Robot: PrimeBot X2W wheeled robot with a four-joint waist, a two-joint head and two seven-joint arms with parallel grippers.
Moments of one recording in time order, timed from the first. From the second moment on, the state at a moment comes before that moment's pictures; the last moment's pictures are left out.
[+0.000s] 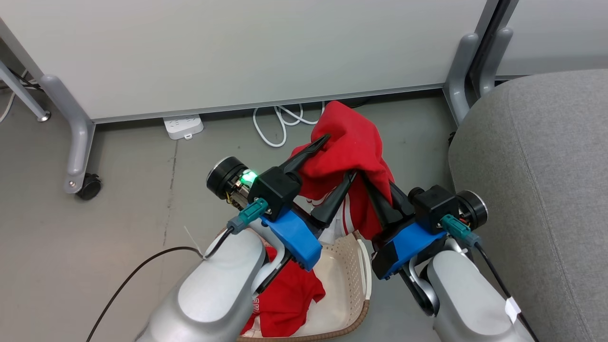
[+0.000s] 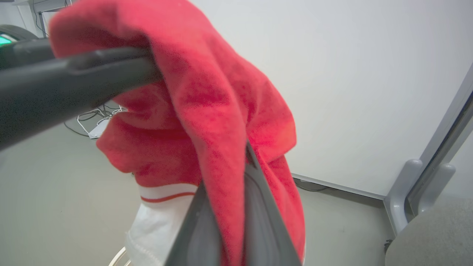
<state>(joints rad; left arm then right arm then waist) -0.71 0.05 -0.73 0.52 -0.32 -0.13 -0.26 -0.50 -0.05 0.36 0.55 0.08 0.13 -0.26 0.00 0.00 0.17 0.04</state>
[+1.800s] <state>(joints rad) -0.75 0.08 -0.90 0.53 -0.32 -0.13 -0.26 -0.39 -0.05 -0.15 0.33 0.07 0.13 -0.26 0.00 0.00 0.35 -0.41</state>
